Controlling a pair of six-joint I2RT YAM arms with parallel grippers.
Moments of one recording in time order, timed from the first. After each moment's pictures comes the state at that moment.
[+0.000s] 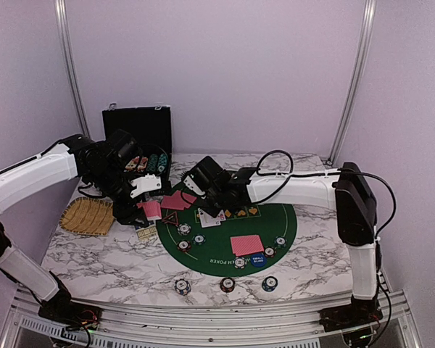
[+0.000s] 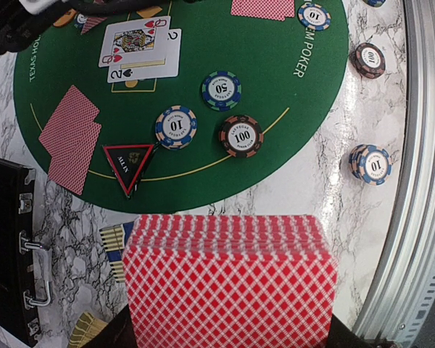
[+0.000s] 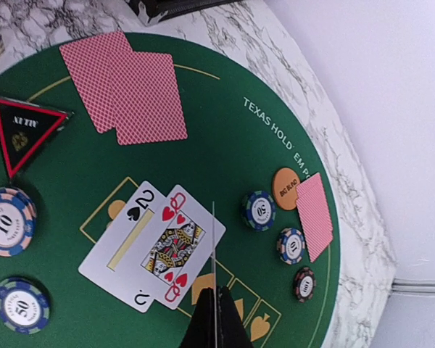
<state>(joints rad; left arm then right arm) -0.63 1.47 1.33 -1.07 0.21 0.68 0.97 2.10 1.71 -0.49 0.51 -0.22</state>
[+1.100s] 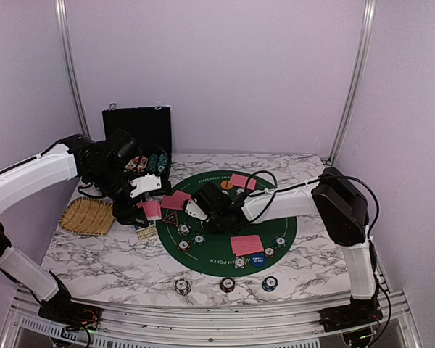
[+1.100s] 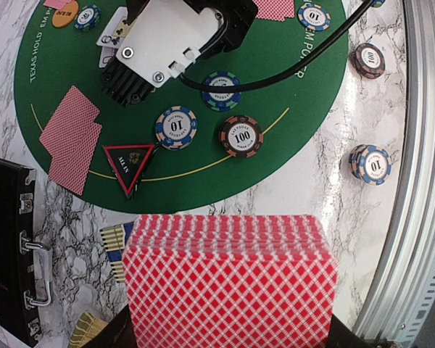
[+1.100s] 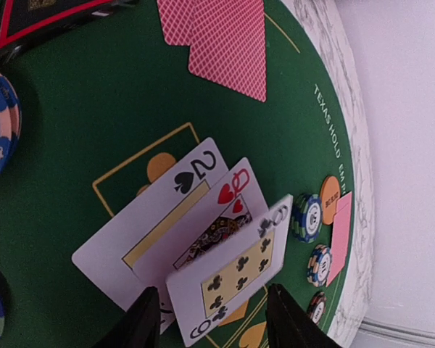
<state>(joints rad) -0.63 1.47 1.33 -1.07 0.21 0.68 0.98 2.18 1.51 -0.23 0.54 -0.52</state>
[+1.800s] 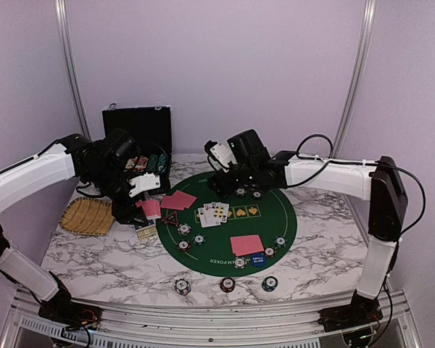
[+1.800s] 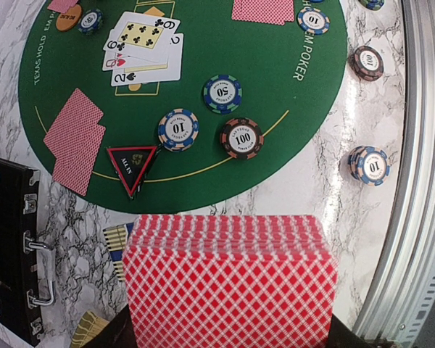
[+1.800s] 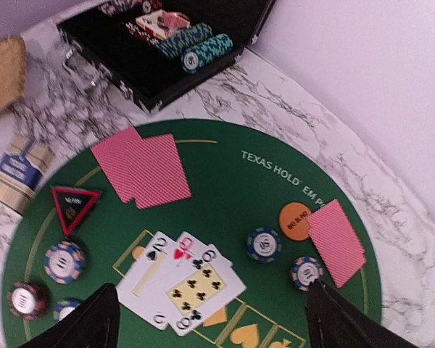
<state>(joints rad) -0.63 1.45 1.33 -1.07 0.21 0.68 0.82 1.89 1.52 -0.28 0.13 -0.12</state>
